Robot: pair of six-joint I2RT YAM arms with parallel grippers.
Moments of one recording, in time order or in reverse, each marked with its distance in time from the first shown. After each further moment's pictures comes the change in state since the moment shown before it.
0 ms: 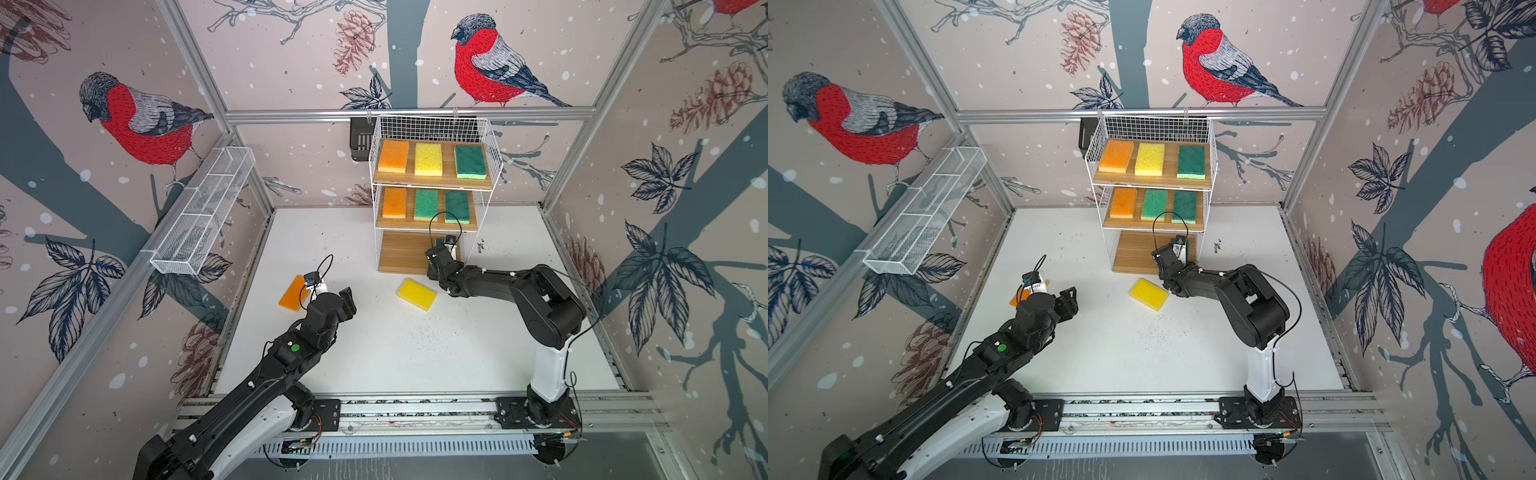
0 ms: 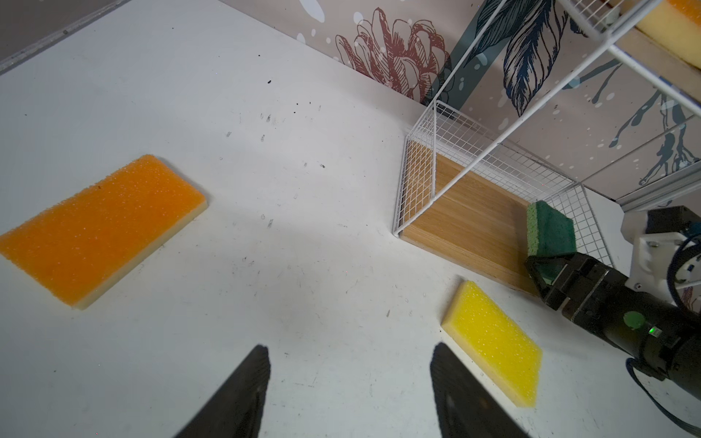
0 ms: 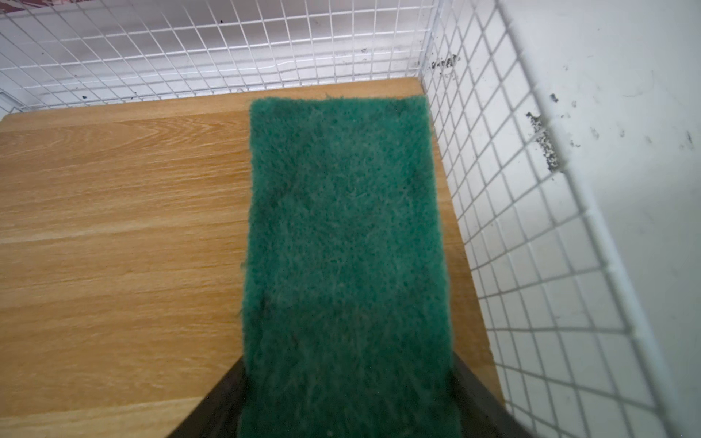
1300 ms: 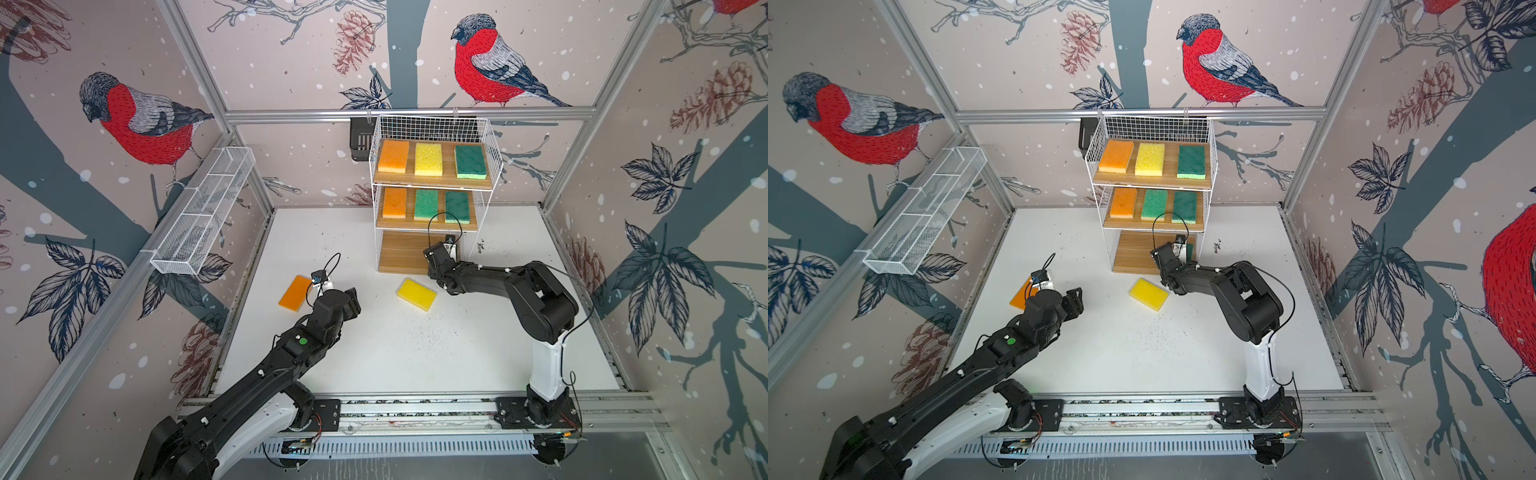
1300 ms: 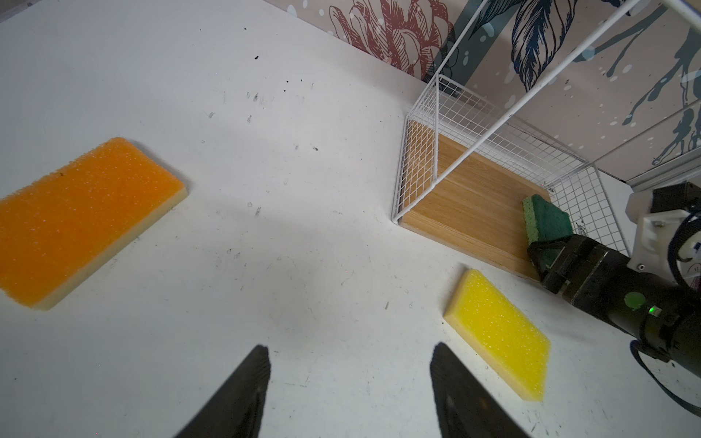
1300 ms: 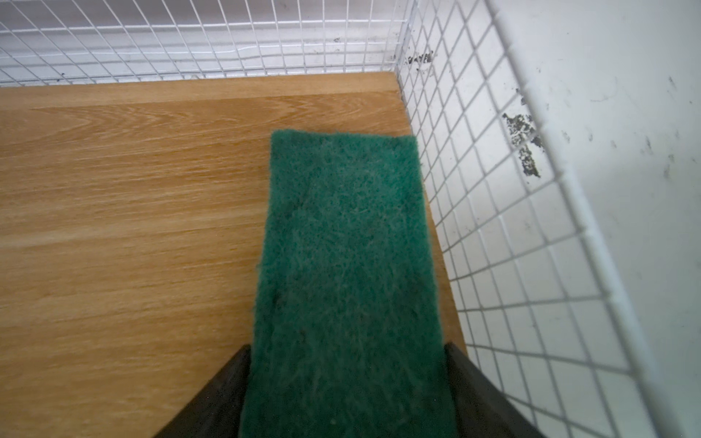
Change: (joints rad) left arm 0.000 0.089 0.001 0.052 0.033 0.000; right arm -0.008 0.051 0.060 -0.082 0.059 0.000
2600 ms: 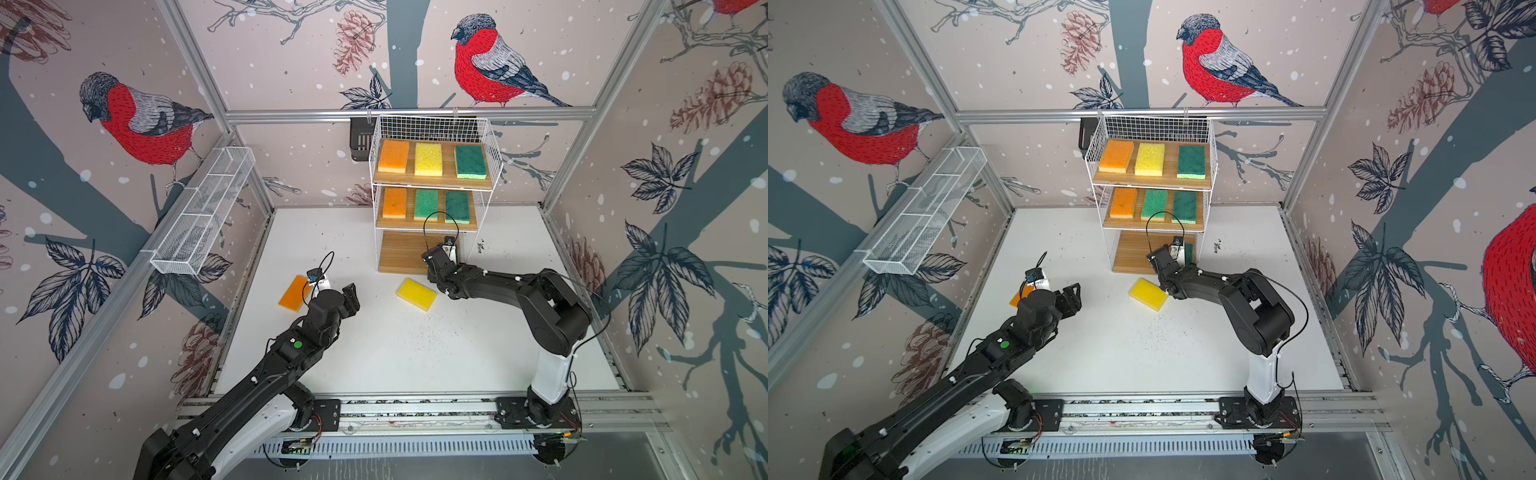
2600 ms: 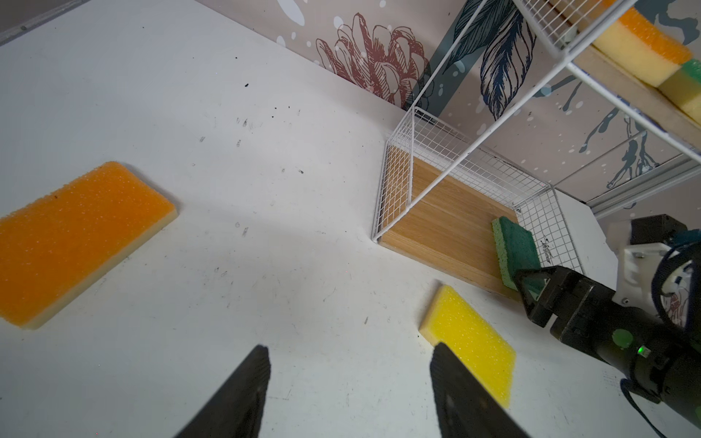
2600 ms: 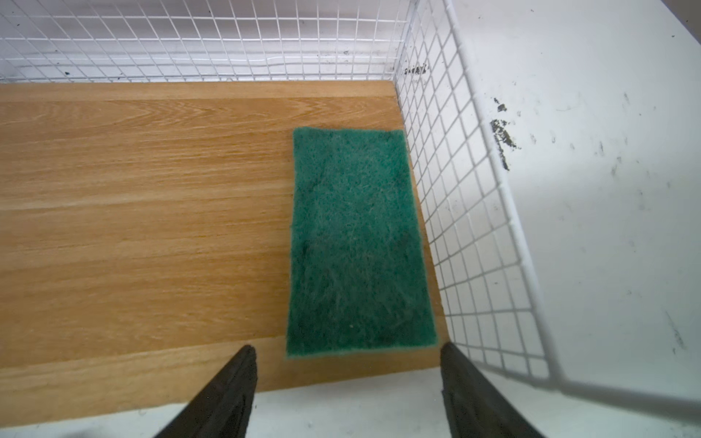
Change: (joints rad) left arm 0.000 -0.065 0.013 0.005 0.002 0.000; right arm 0.063 -0.125 -0.064 -0.066 0.020 0.016
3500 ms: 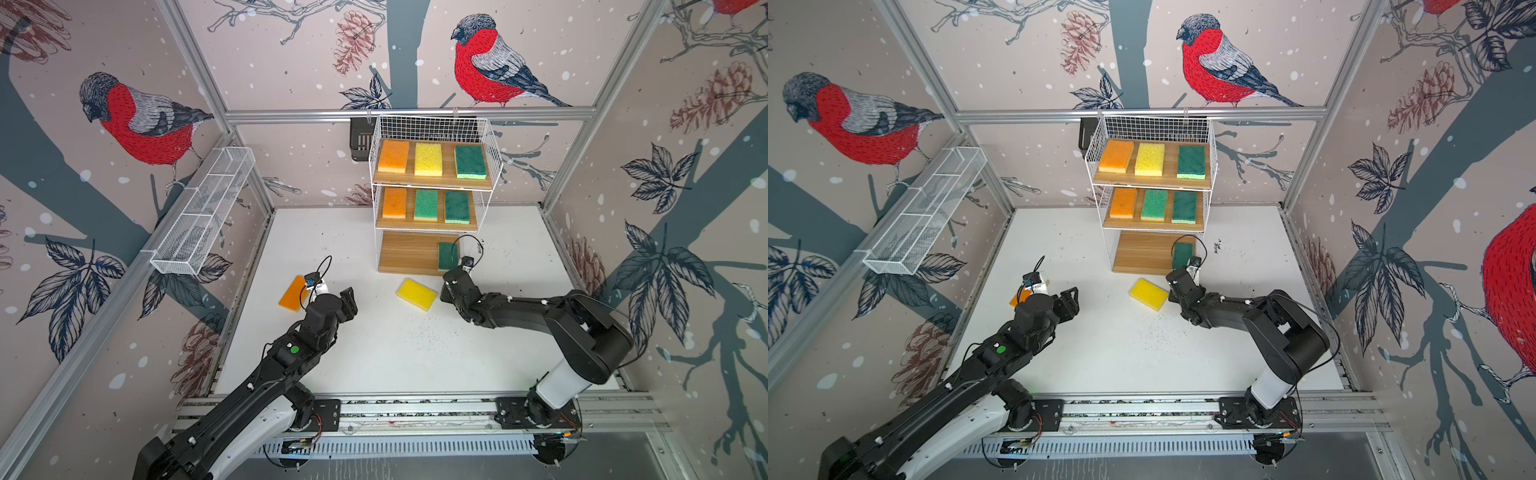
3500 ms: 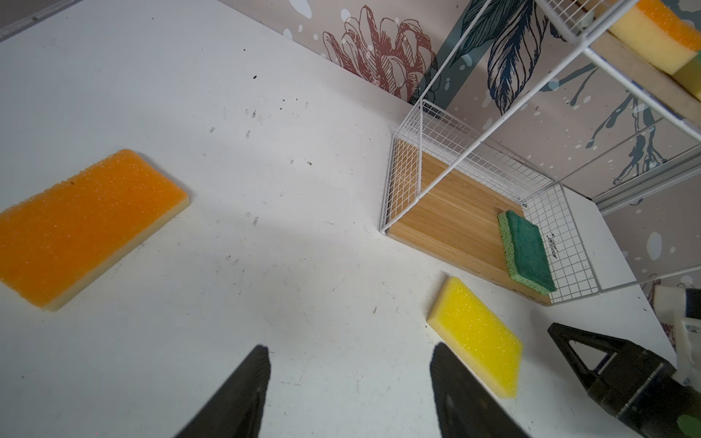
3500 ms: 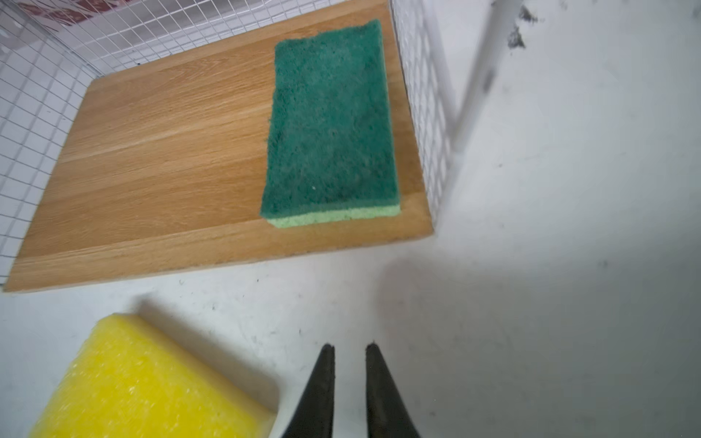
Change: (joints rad) left arm 0.000 -0.047 -0.031 -0.038 -0.001 -0.008; right arm -0.028 -0.254 -0.446 0.348 -0.208 0.124
